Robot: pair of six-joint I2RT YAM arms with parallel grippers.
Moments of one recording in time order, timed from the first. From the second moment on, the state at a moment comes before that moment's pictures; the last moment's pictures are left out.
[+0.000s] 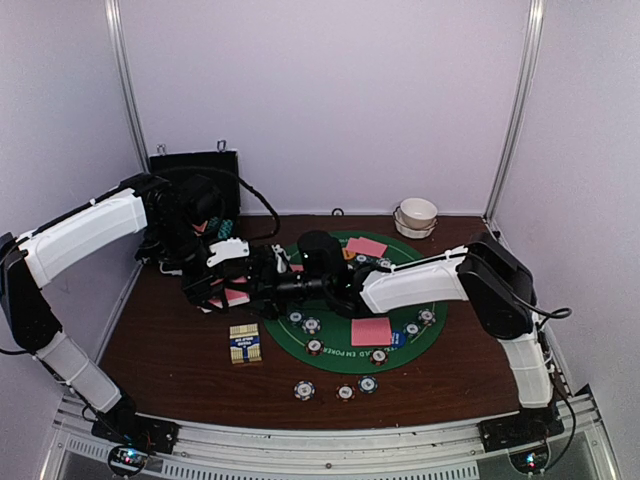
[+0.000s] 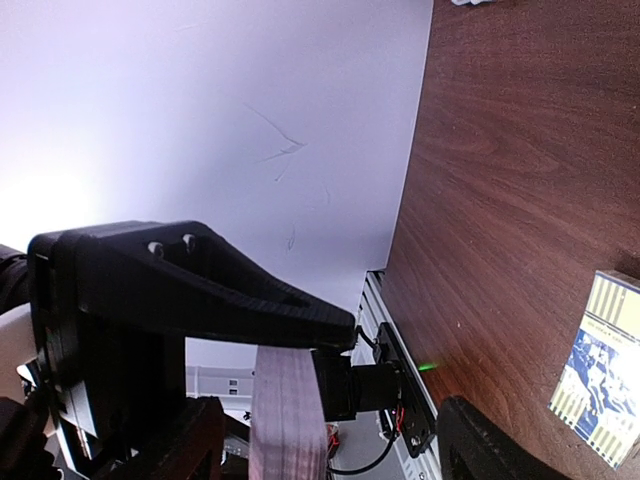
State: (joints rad) left arm -0.58 1.55 1.45 -1.26 0.25 0.67; right arm 1.01 2.20 1.54 0.52 -0.58 1.36
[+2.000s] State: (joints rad) left arm -0.59 1.54 1.45 -1.27 0.24 0.68; right arm 0.95 2.07 1.36 0.58 -0.65 1.42
